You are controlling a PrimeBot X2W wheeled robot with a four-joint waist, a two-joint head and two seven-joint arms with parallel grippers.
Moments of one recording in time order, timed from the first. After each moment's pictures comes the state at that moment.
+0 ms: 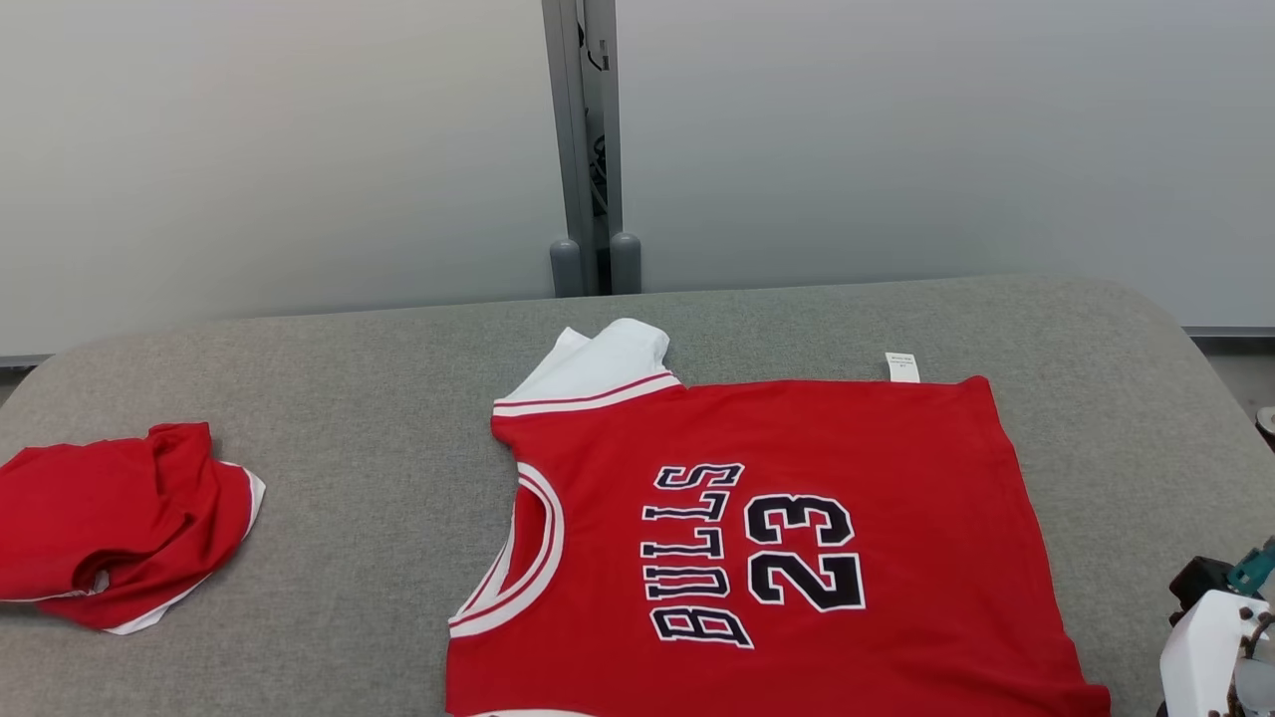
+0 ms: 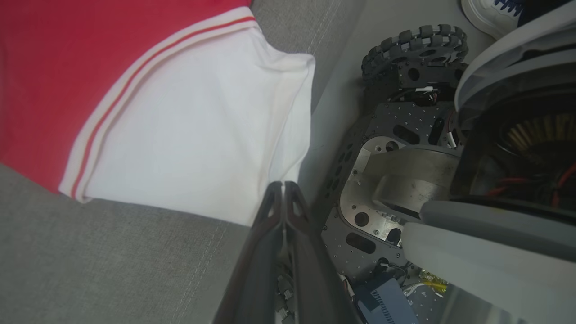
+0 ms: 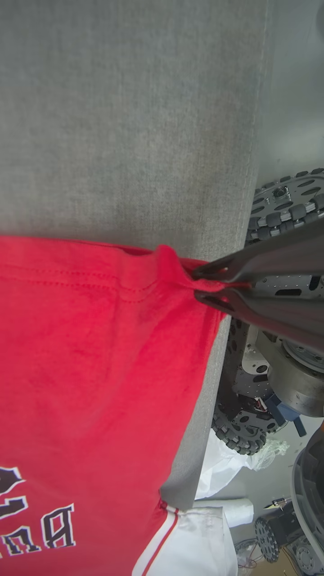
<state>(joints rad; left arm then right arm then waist) -0.42 0.80 -1.28 -0.22 -0.91 -0.13 0.58 -0.51 -0.78 1.17 0.56 1.62 0.13 0.59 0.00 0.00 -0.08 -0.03</state>
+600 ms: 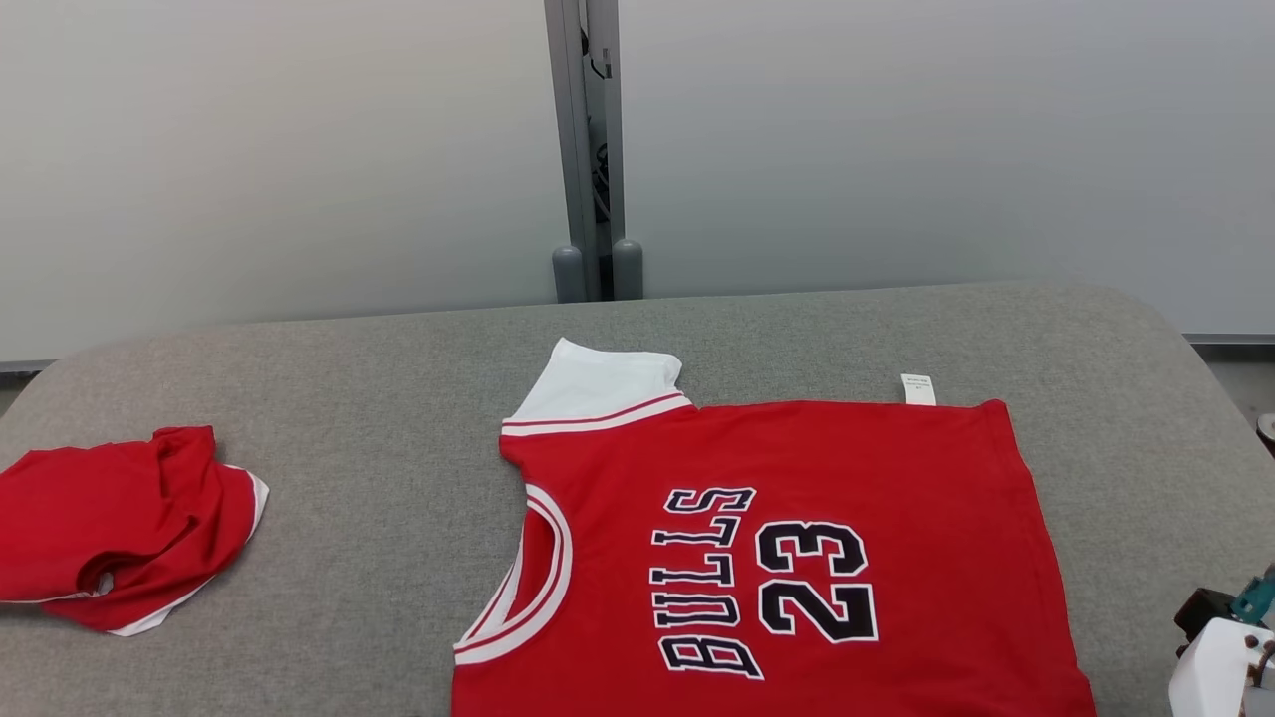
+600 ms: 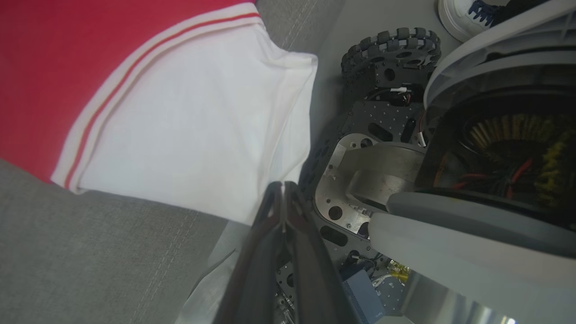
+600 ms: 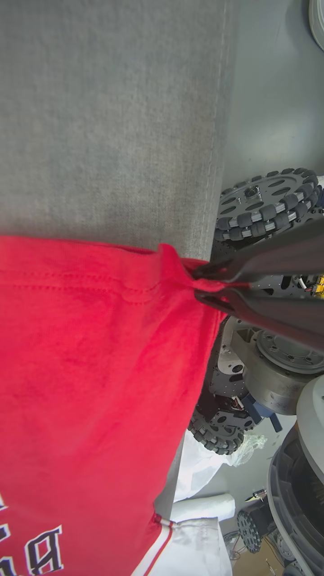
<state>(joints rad) -0.40 0.83 -1.28 -0.26 -1.02 -0.13 0.63 -0.48 -0.80 1.20 0.56 1.66 0.13 0.67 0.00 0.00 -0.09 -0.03</state>
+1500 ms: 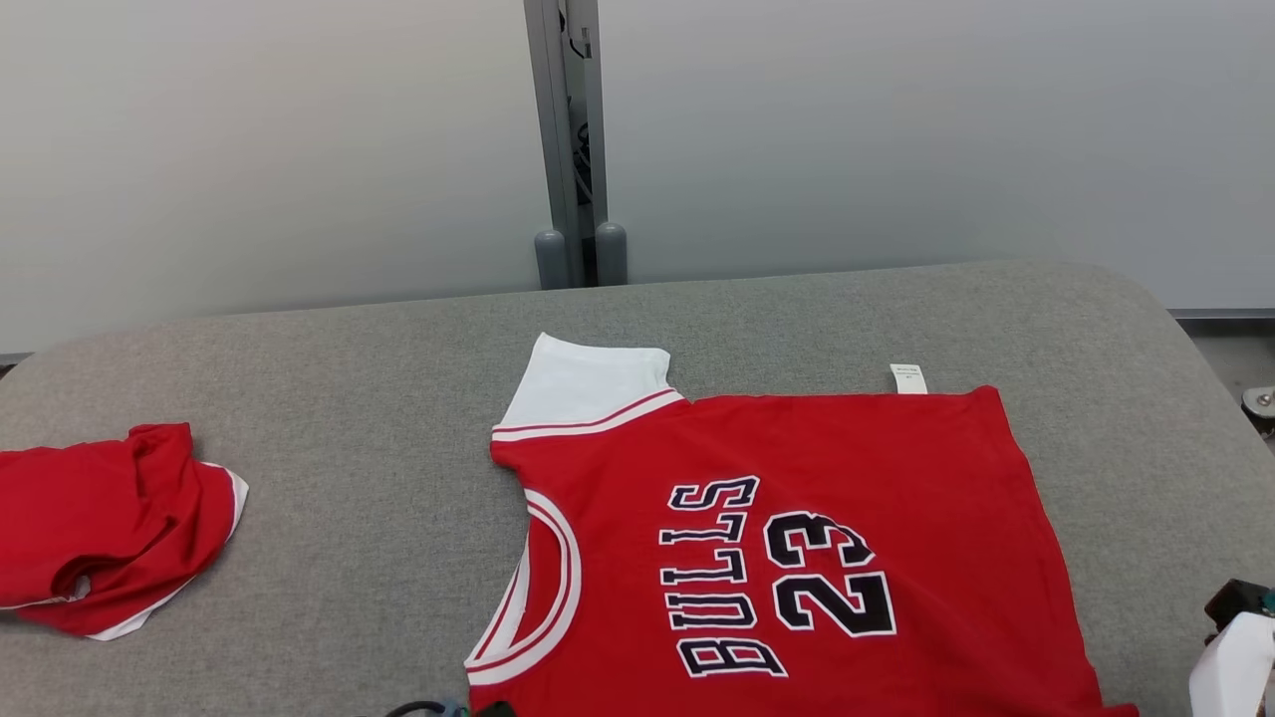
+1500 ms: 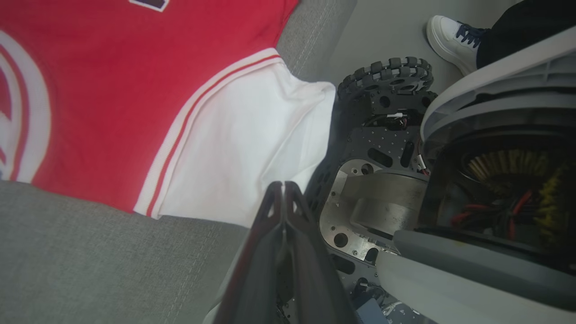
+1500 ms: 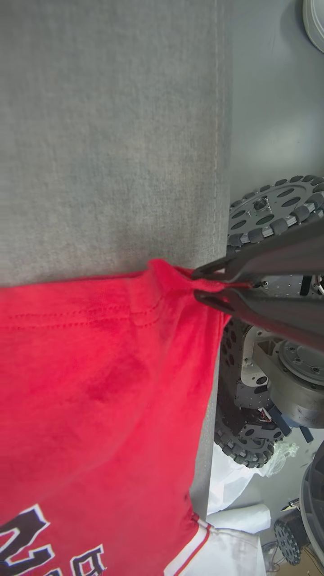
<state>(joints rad) -0.42 0.78 -1.28 -0.23 -0.99 -0.13 0.54 -0.48 -0.80 1.20 0.62 1.65 0.13 0.57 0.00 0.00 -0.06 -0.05</state>
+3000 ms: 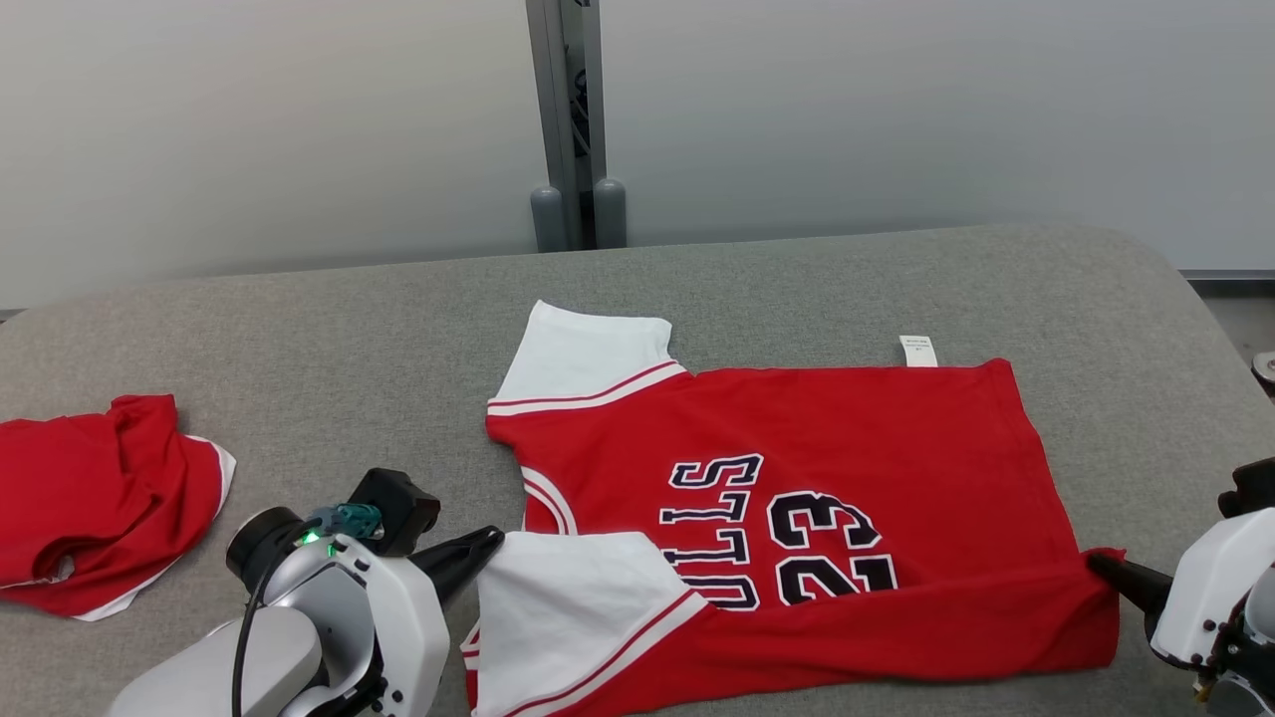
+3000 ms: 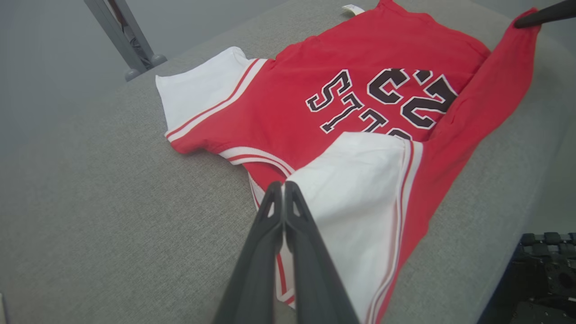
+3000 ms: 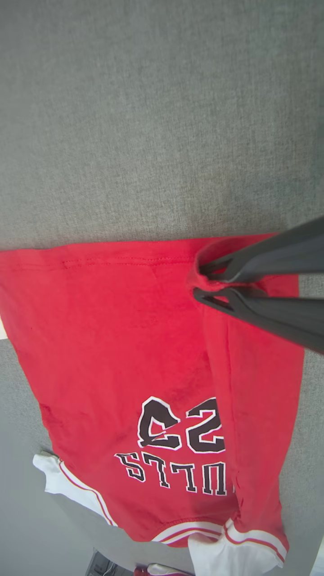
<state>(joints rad) -0.60 0.60 -1.19 0.29 -0.92 -0.04 0.04 -0.54 -0.72 1.07 0.63 1.55 0.13 0.16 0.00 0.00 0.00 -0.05</state>
